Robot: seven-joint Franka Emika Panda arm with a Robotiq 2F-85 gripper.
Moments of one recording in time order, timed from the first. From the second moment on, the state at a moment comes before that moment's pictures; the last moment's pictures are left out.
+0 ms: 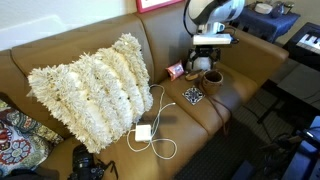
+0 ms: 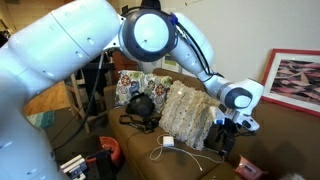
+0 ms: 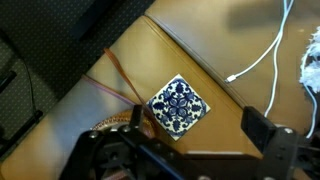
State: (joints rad) arm -0.14 1.03 -0.13 -1.30 0.19 2.02 0.46
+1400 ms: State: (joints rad) arm -0.28 1.12 -0.25 -1.04 0.13 1.93 0.51
